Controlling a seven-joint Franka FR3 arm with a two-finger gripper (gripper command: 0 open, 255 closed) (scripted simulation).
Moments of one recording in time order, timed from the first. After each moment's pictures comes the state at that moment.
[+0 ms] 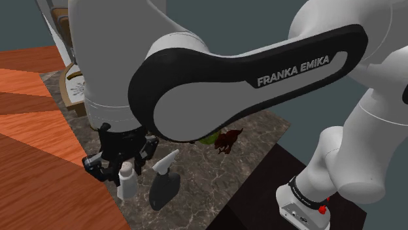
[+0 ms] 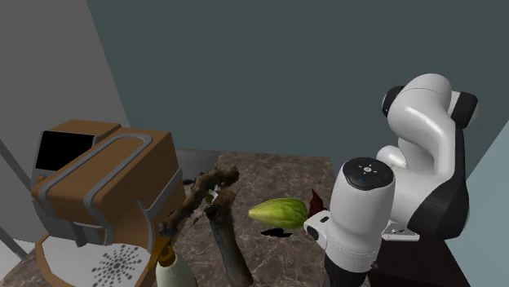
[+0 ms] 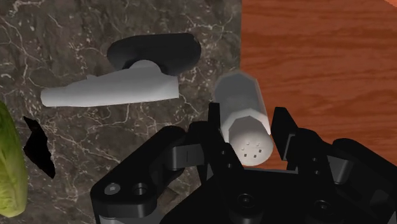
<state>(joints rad) 0.57 0.18 0.46 -1.72 0.02 1.96 0.99</state>
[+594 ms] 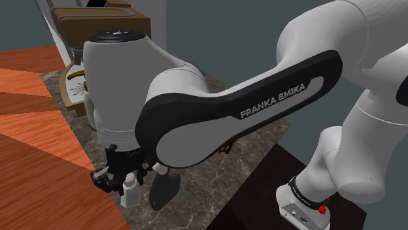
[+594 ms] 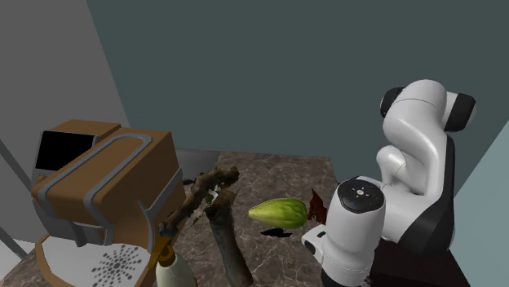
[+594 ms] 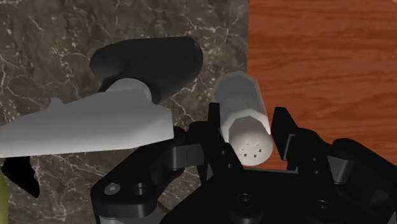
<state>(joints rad) 0.58 0.21 0.46 -1.81 0.01 2.07 0.99</state>
